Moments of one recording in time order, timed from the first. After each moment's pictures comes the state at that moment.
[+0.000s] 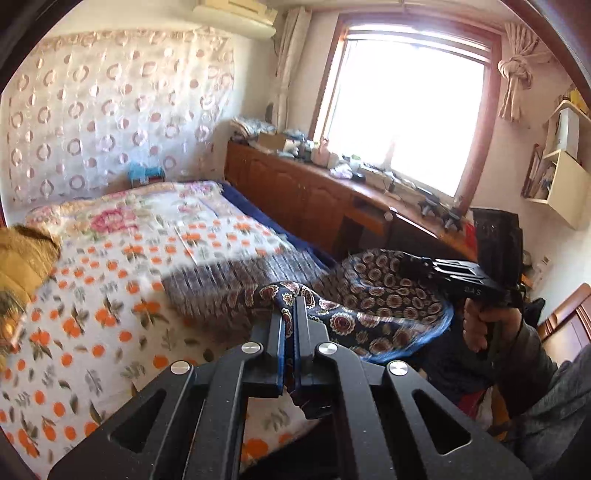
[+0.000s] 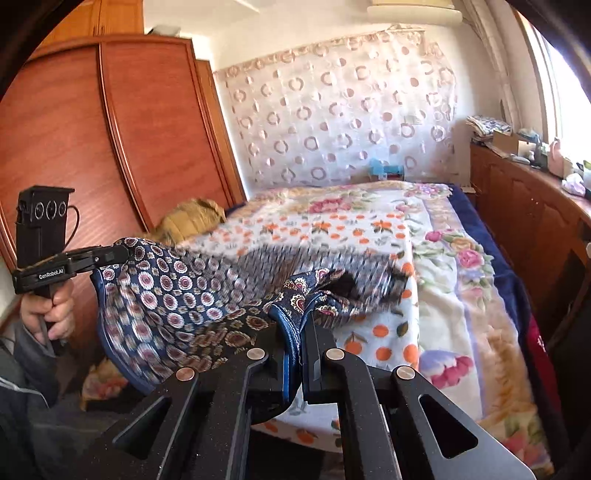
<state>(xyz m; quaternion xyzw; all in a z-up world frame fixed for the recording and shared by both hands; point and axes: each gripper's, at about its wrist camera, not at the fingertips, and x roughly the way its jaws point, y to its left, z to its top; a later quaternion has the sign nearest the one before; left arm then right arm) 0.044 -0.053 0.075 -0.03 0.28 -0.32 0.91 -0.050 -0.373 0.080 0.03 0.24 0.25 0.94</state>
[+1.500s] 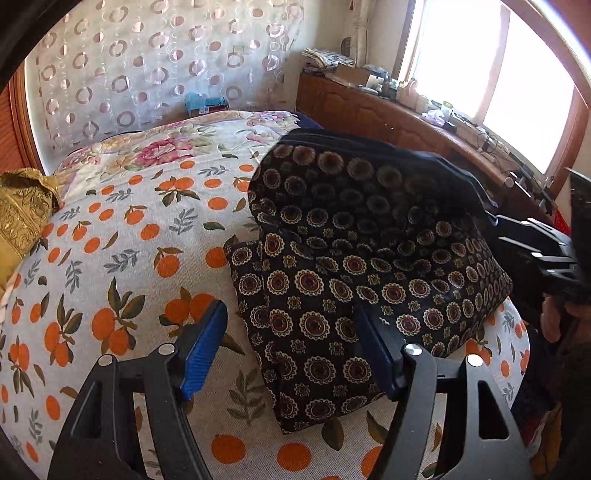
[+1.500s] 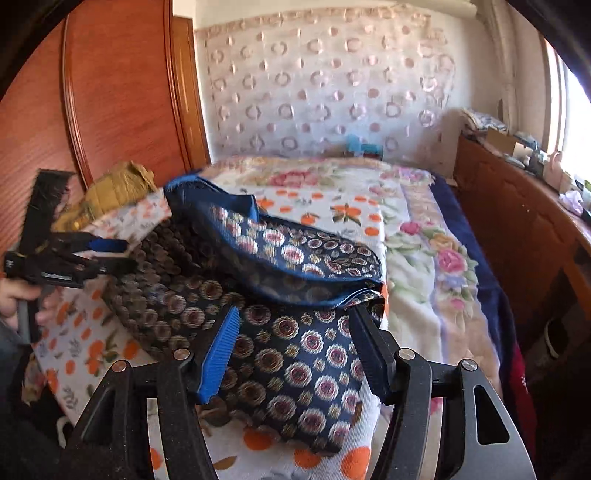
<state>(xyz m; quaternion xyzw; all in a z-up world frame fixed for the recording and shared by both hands) 0.202 -0.069 -0.041 0.00 0.41 -0.19 0.89 0.071 -0.322 0.023 -0.06 0.31 0.20 0.93</state>
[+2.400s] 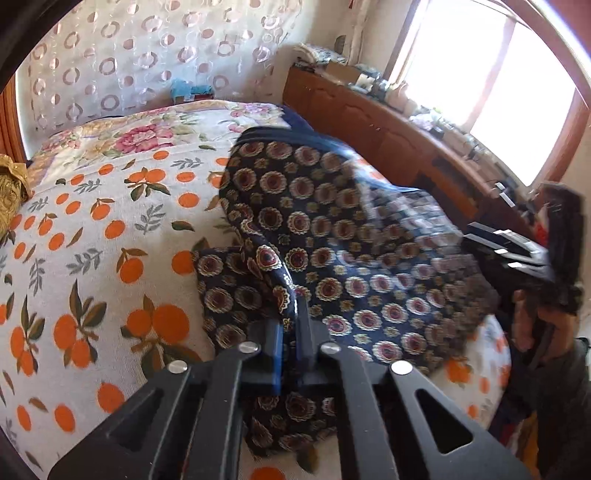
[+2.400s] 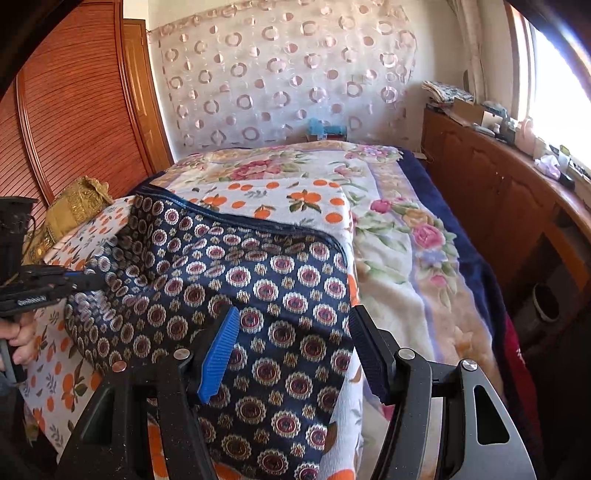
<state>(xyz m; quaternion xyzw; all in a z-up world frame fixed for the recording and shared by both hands) 0.208 -0.077 -0.038 -0.05 0.42 -0.23 0.87 0.100 -0.327 0.021 -0.01 0.34 0.13 0.93</state>
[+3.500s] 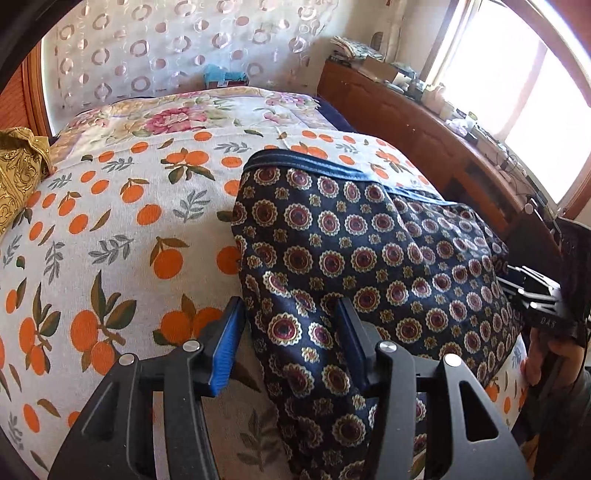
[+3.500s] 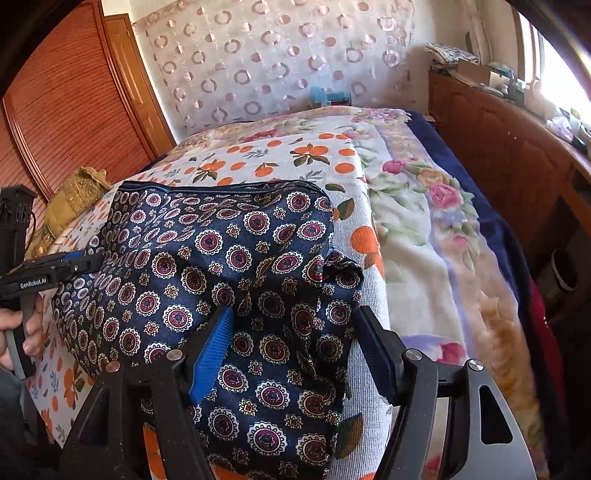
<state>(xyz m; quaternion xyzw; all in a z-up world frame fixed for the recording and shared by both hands) 0.244 -0.064 -0.058 -0.06 0.46 -0.16 0.87 0.130 -0.318 0.003 0.03 0.39 0.14 0.91</state>
